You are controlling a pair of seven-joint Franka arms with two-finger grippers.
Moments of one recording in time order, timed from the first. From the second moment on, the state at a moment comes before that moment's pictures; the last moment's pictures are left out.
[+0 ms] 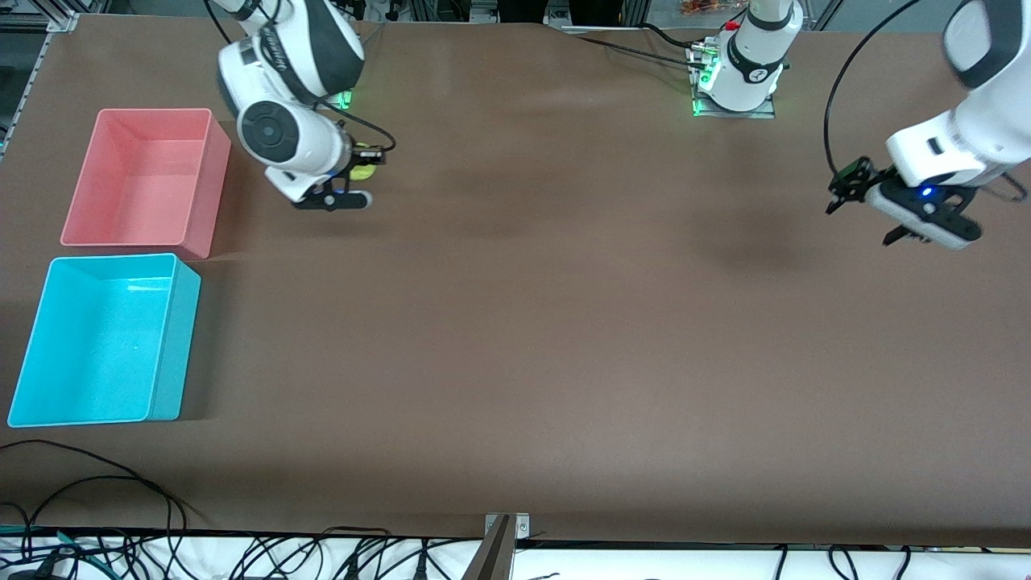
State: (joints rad) left arm 0.15 -0.13 -0.13 -2.01 -0.08 1.90 0.57; right arm 0.10 0.03 0.36 -2.16 0.15 1.77 0.38
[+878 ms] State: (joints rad) left arm 0.13 -0.14 -0.14 -1.67 -0.01 1.45 0.11; right arm 0.08 0.27 -0.06 -1.68 -0.14 1.68 -0.18
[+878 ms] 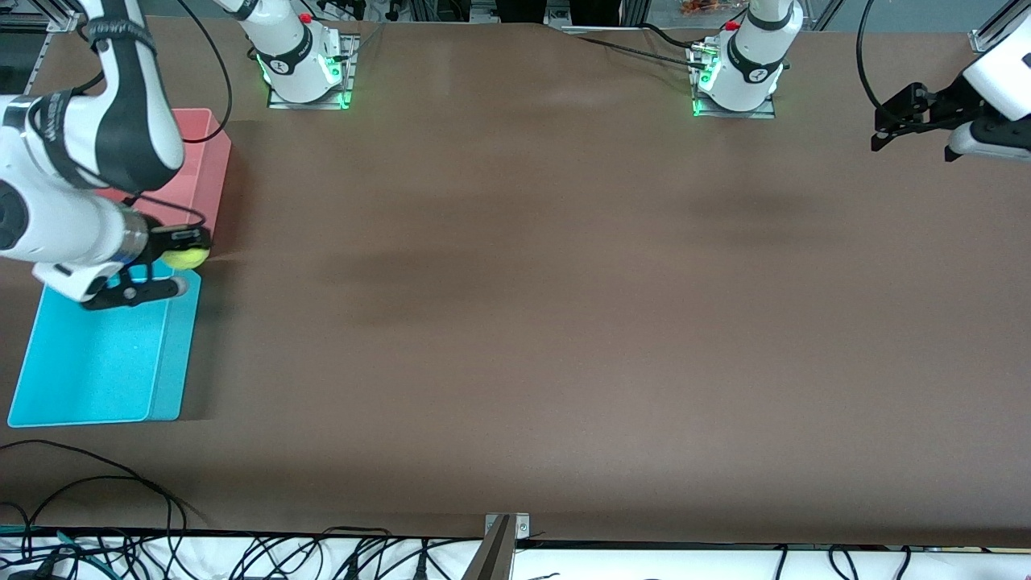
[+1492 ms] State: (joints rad) left arm 0.03 -0.07 -0.08 -1.55 -0.01 1.41 0.02; right arm -0.08 0.43 -0.17 -1.67 -0.13 1.94 -0.62
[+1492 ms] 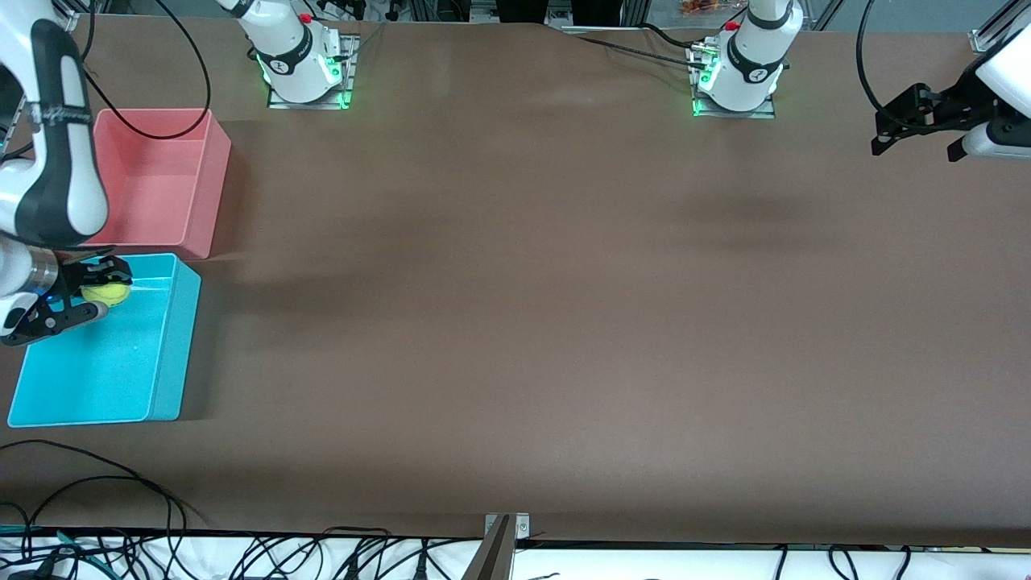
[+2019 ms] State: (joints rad) left arm 0.04 -0.04 -0.05 -1.54 -0.01 1.41 0.02; right arm -0.19 0.57 -0.17 -1.67 0.00 2.01 -0.84
